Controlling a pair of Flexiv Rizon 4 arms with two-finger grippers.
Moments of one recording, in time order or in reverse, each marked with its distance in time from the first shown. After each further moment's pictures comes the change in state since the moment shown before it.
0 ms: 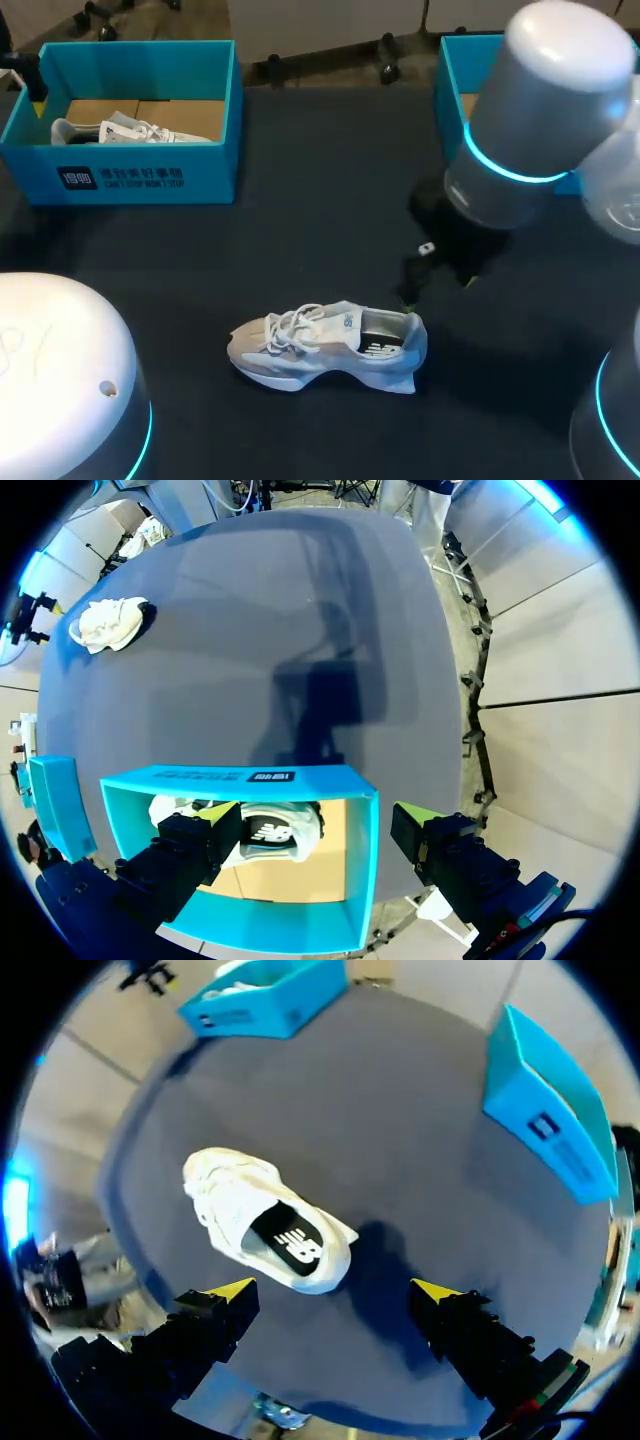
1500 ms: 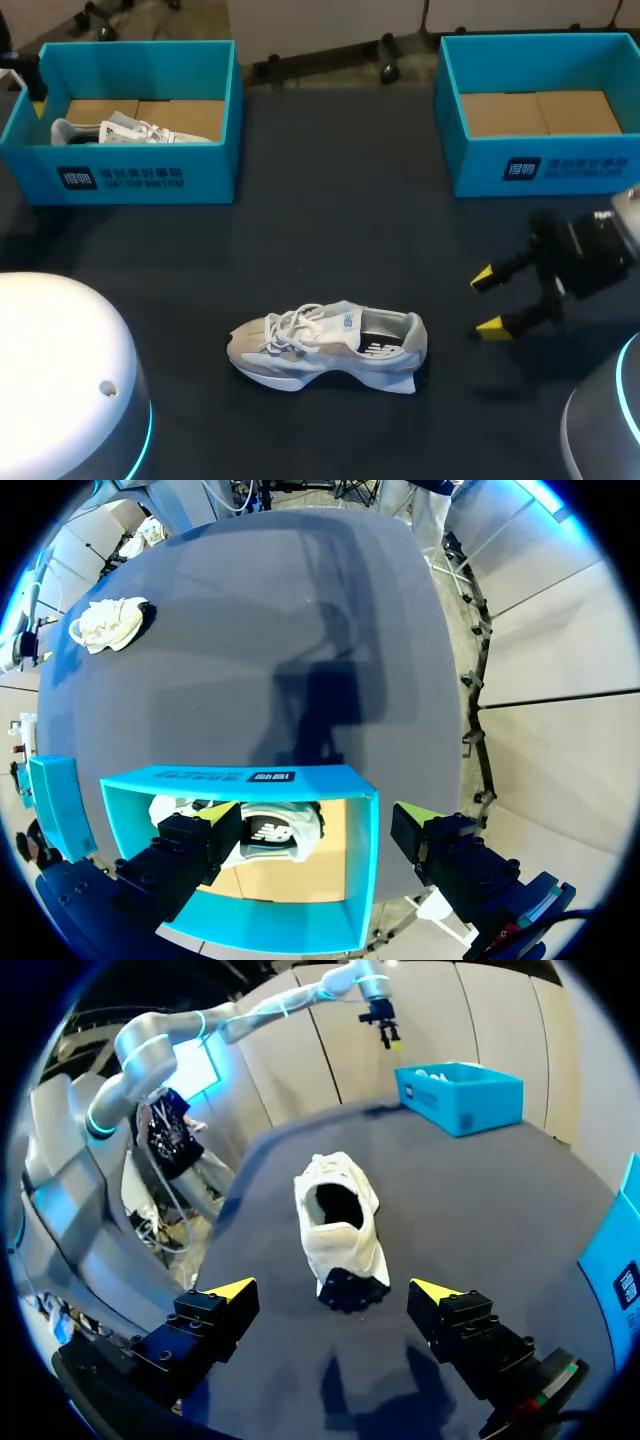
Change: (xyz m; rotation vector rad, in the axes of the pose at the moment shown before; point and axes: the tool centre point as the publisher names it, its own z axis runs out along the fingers) left arm 0.000 0.000 0.000 0.000 0.000 0.000; right arm -0.057 -0.038 0.034 -0.510 0.554 -0.708
